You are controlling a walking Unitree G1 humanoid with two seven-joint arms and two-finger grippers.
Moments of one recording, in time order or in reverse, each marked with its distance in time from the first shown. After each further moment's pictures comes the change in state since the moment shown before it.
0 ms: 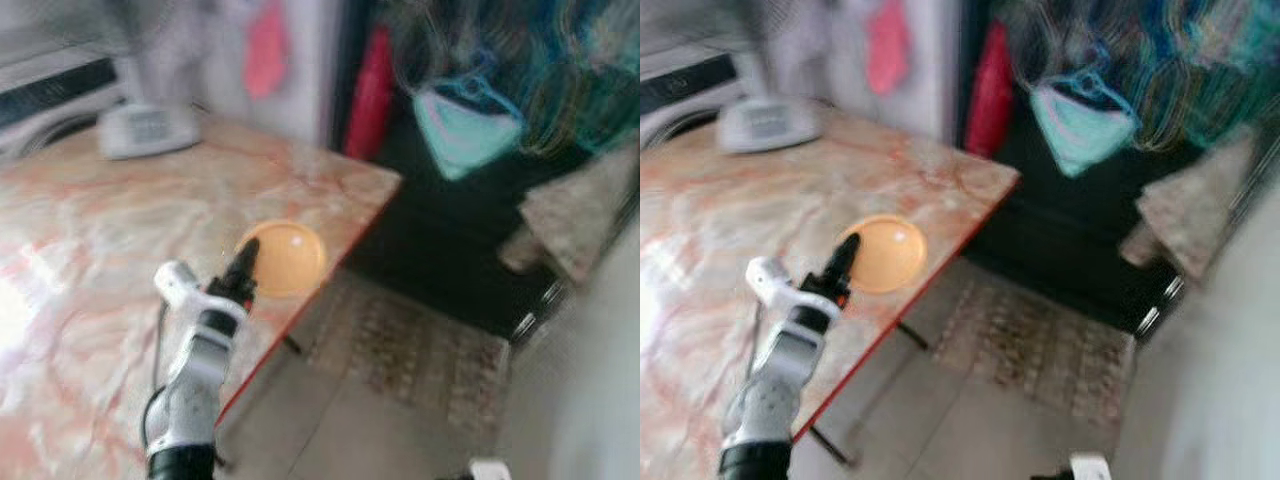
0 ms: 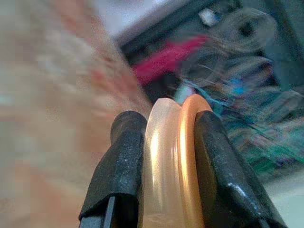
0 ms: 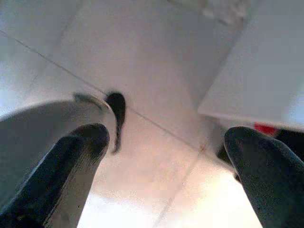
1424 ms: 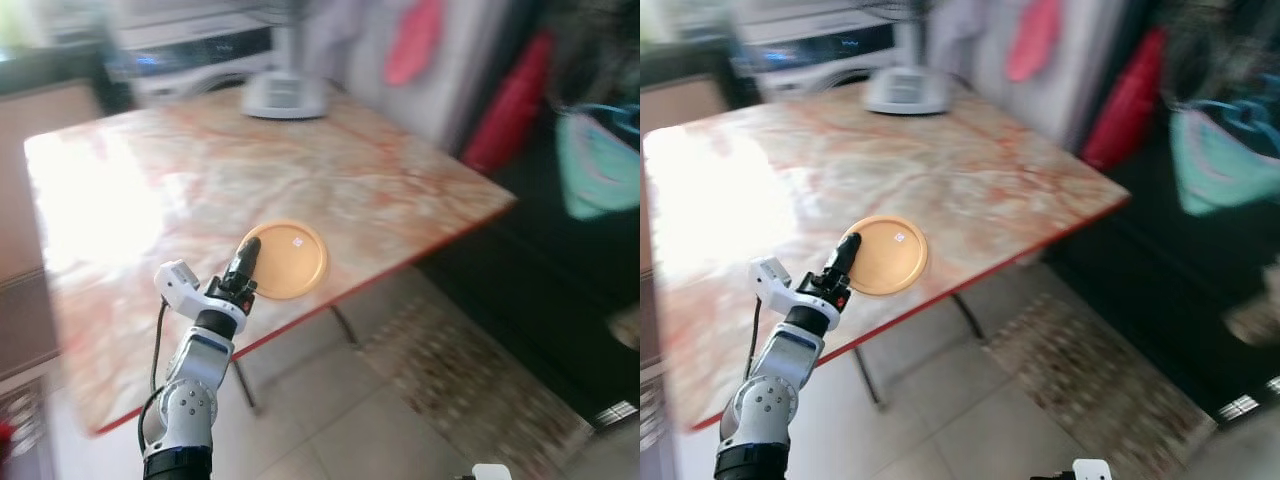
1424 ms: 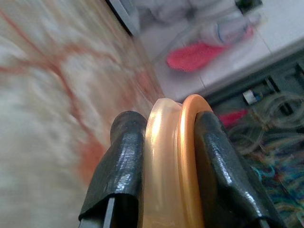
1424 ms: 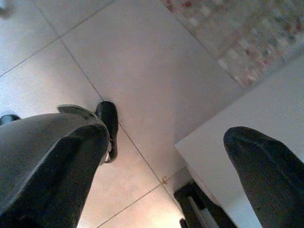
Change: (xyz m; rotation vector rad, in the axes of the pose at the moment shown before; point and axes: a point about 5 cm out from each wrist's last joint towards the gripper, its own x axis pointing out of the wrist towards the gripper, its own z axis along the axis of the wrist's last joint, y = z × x) left arm -0.006 0.006 0.004 0.004 -0.005 0.016; right arm 0.001 0.003 0.005 0.000 -0.028 -0.006
